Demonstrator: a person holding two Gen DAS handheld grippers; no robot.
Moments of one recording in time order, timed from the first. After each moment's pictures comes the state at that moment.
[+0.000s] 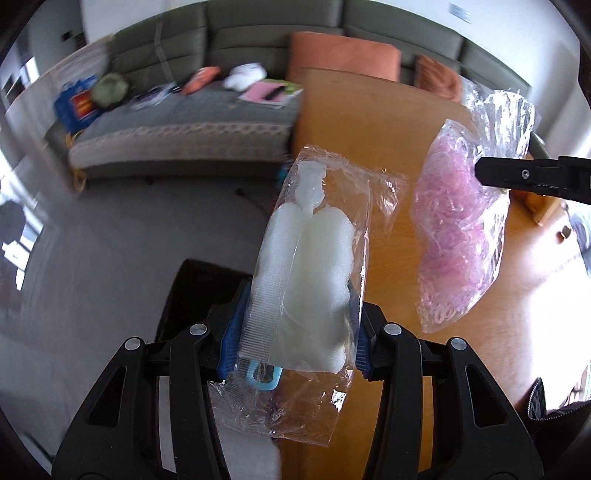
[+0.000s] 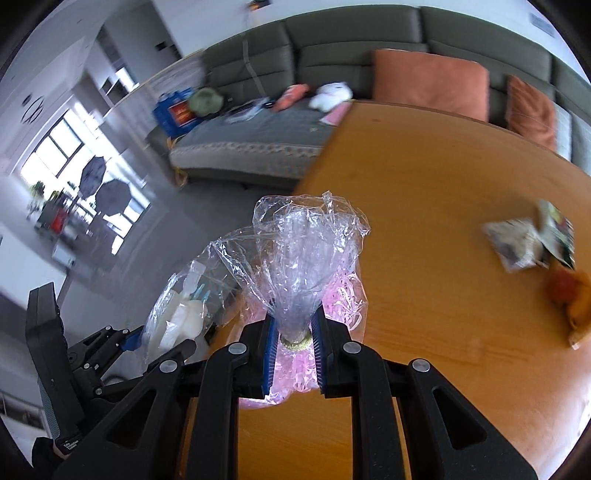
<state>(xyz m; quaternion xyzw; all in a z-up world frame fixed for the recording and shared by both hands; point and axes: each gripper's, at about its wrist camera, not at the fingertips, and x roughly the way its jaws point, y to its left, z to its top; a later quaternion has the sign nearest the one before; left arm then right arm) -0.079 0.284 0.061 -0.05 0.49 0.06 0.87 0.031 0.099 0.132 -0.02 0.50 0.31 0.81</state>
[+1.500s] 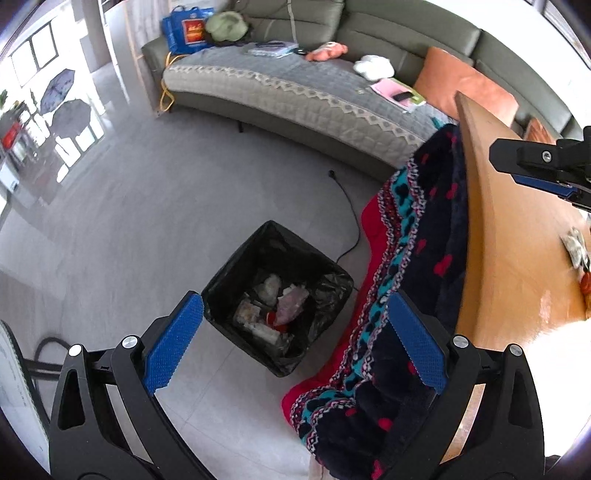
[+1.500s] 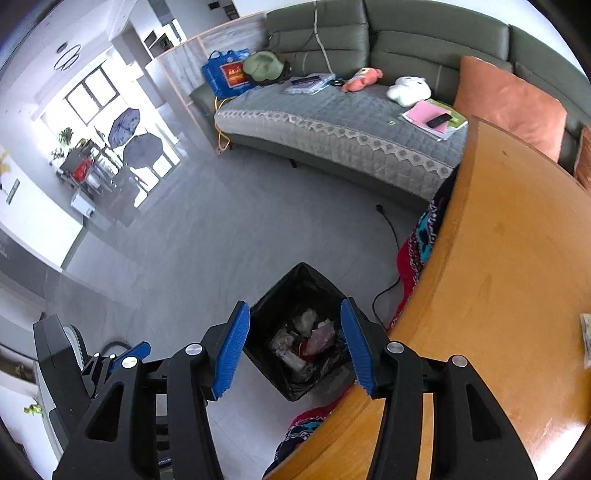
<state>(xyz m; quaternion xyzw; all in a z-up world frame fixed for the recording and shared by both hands) -0.110 0.407 0.041 -0.16 0.49 0.21 0.83 0.032 0.262 0.125 -0.08 0.51 0.38 0.77</state>
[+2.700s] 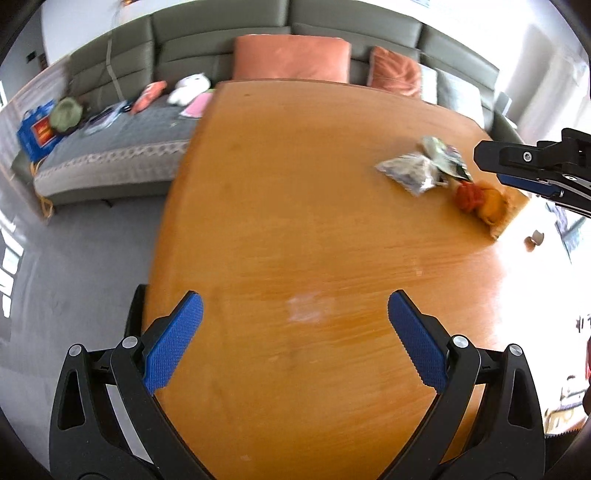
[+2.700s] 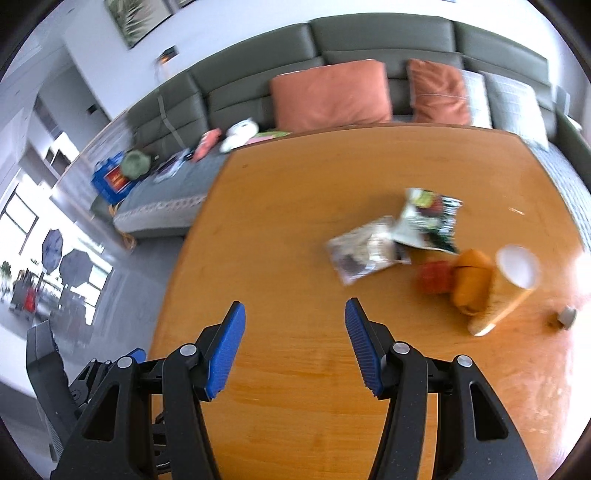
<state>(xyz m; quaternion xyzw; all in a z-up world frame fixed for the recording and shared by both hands) -0.002 0.155 0.082 -0.03 0.49 -0.02 0.87 0.078 -0.068 0.149 0.07 0.48 0.17 0.85</state>
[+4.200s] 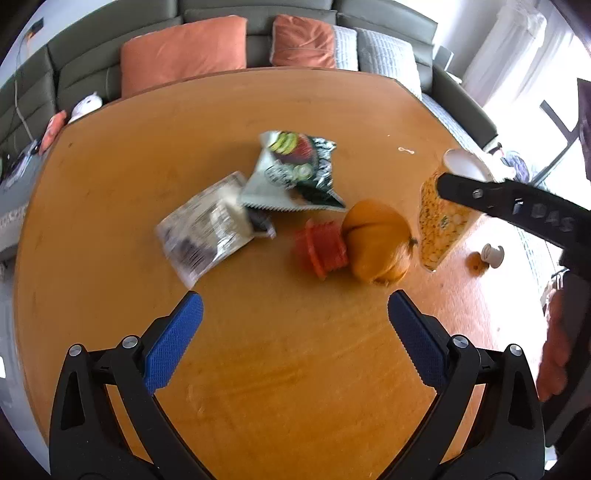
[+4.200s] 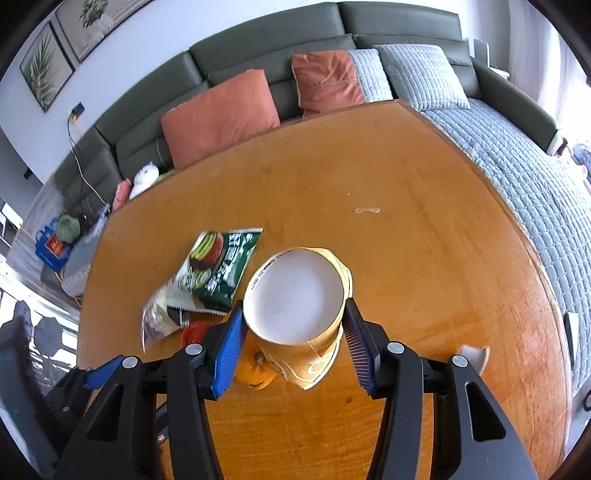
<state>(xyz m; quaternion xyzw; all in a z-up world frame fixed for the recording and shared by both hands) 0.127 -0.046 0.060 0.01 0.52 -0.13 0.84 0.159 -0.273 0.099 0.14 0.48 0.05 0.86</state>
